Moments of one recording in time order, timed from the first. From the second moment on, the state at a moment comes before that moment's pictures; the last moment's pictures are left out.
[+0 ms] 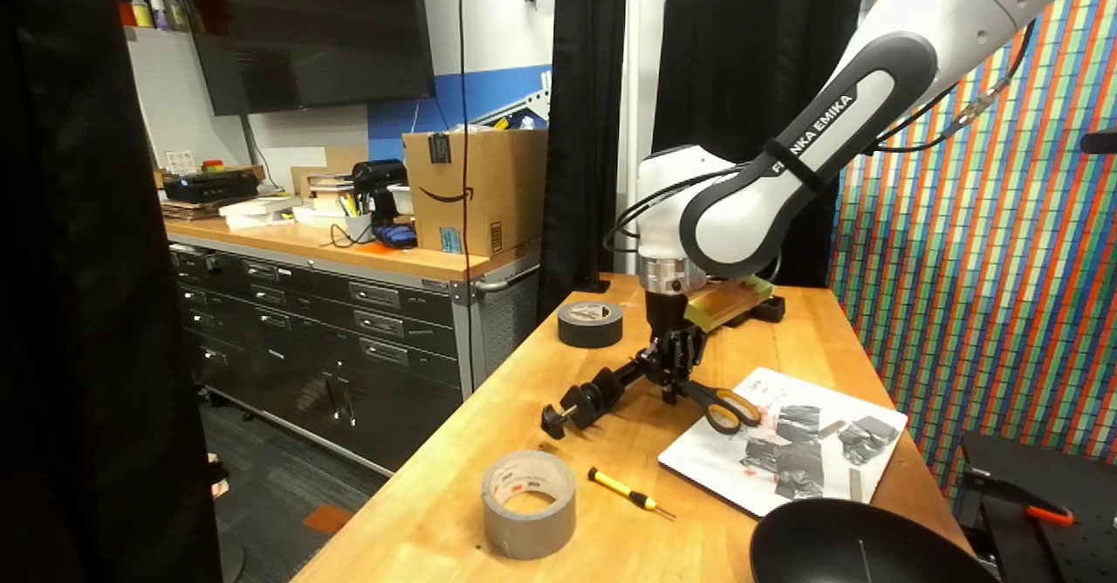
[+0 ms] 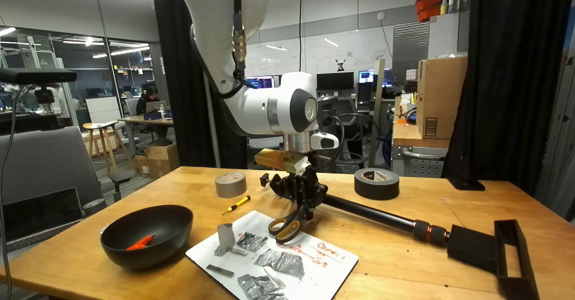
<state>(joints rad) 0.05 0.42 0.01 -2.02 -0.08 2.39 0.42</state>
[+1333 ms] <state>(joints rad) 0.06 0.08 0.00 -2.05 -0.11 1.93 0.41</state>
